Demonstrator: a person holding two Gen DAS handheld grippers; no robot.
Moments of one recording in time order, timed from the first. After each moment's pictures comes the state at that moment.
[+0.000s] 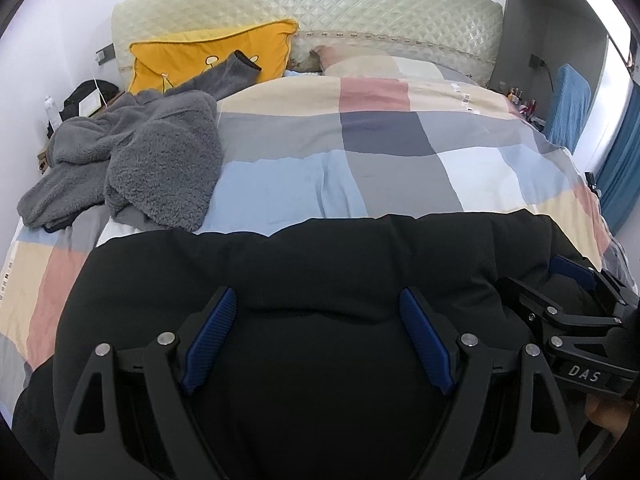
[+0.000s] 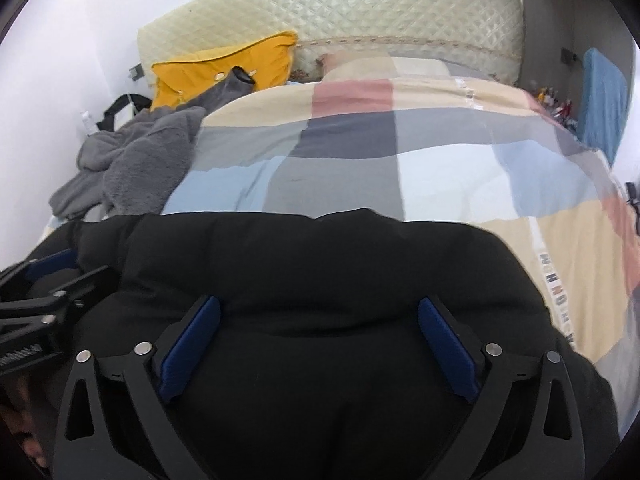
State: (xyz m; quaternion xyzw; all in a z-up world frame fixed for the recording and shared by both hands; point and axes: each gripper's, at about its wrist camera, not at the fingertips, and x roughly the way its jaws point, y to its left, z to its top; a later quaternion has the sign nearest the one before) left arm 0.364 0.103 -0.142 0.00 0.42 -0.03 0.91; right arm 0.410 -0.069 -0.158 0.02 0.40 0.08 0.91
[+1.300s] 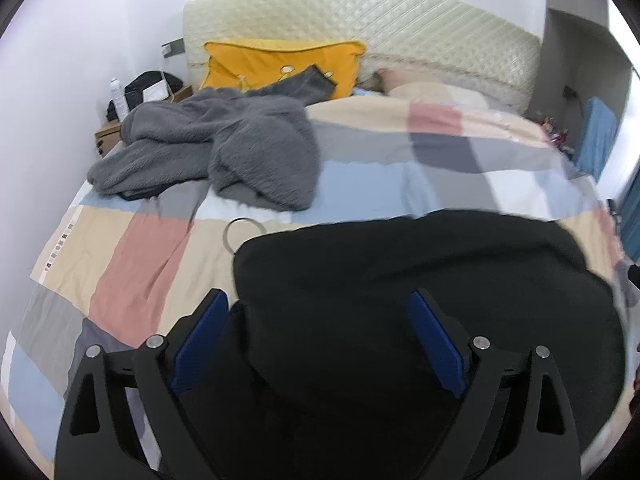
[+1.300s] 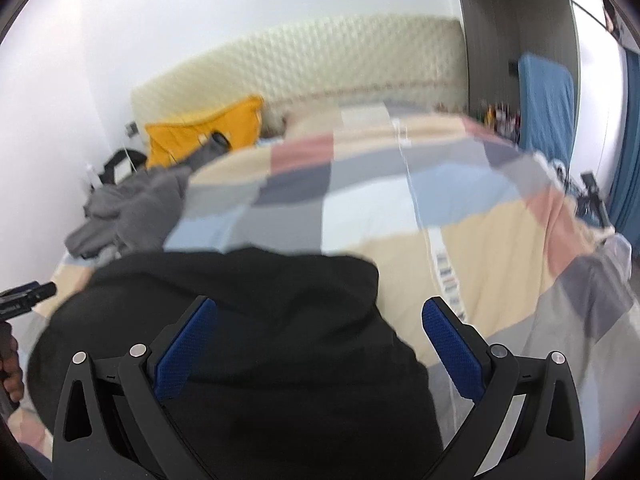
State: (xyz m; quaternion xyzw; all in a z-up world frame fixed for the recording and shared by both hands) left arm 0.272 0.193 -0.094 -0.02 0.40 0.04 0.92; right arm 0.295 -0.181 -0.072 0.06 0.31 0.07 0.95
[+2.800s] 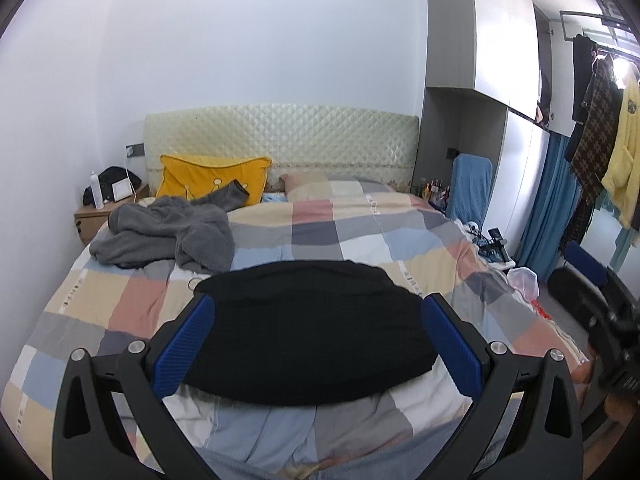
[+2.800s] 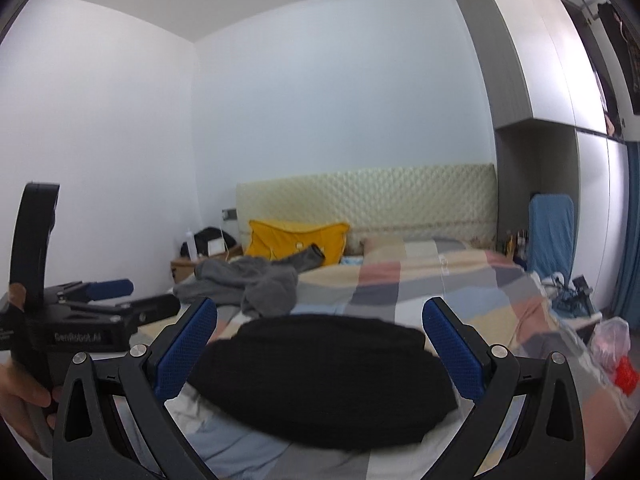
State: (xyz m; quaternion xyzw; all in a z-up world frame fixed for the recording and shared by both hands) left arm -0.018 0.089 0.098 -0.02 0.24 -0.08 0.97; right arm -0.030 -0.110 0.093 0.03 0.11 0.15 0.98
